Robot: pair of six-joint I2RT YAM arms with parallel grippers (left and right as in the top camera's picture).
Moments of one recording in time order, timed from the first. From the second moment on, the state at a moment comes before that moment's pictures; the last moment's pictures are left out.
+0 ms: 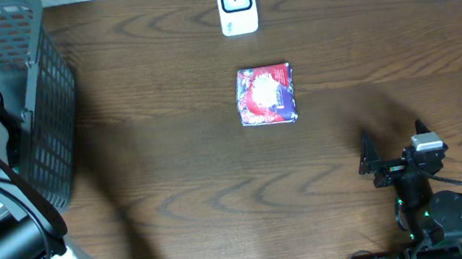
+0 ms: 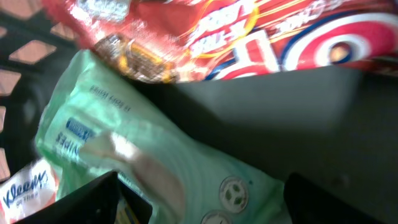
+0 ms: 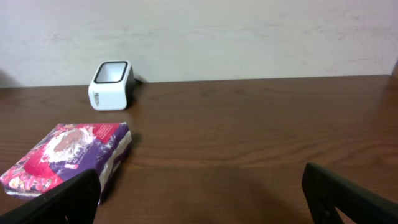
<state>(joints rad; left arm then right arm) 0.50 2.03 1.46 -0.77 -0.41 -0.55 -0.01 0.01 0.01 -0.07 -0.06 0.06</state>
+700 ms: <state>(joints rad) 0.50 1.96 1.47 -0.95 -0.41 -0.59 -0.01 0.01 0.01 -0.07 -0.06 0.06</state>
